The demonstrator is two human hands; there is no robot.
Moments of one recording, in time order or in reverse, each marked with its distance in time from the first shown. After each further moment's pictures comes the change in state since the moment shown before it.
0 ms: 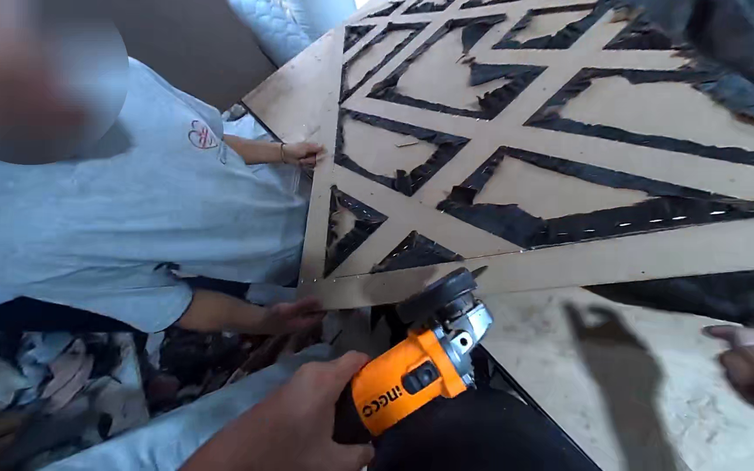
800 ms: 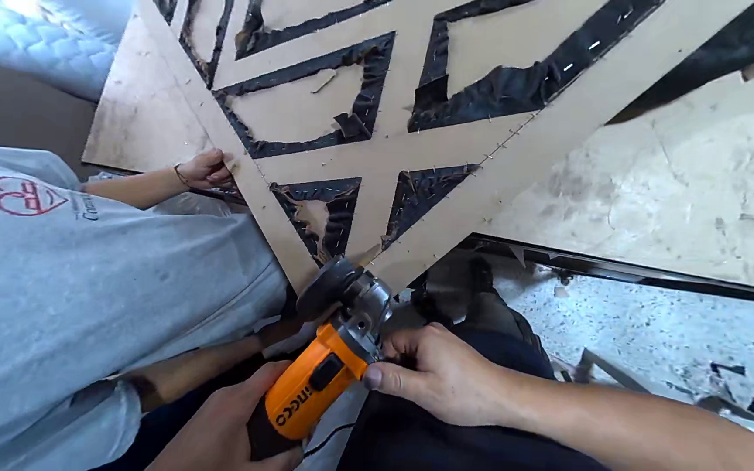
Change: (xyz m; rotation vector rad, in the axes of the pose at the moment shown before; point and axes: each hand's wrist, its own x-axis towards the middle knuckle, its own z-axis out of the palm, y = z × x) left_hand -0.001 -0.182 -0.136 0.281 -0.276 0.139; right_hand -0.113 -0.103 0.398 0.179 -0.747 0.091
